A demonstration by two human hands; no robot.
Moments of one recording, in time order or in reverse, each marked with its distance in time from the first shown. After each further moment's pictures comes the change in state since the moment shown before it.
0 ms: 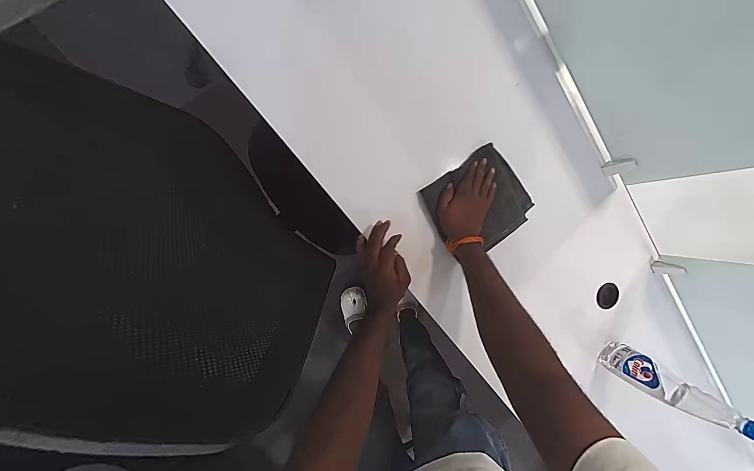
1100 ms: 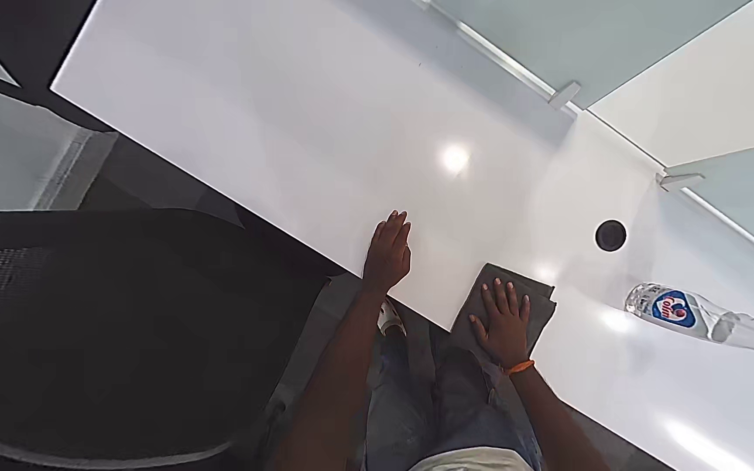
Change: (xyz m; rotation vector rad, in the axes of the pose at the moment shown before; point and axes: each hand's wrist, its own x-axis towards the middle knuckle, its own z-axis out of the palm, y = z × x) left_hand 0.035 0.032 0.057 0.184 -0.578 0.530; right_hand -0.308 0.185 -0.047 0.105 -0.256 0.052
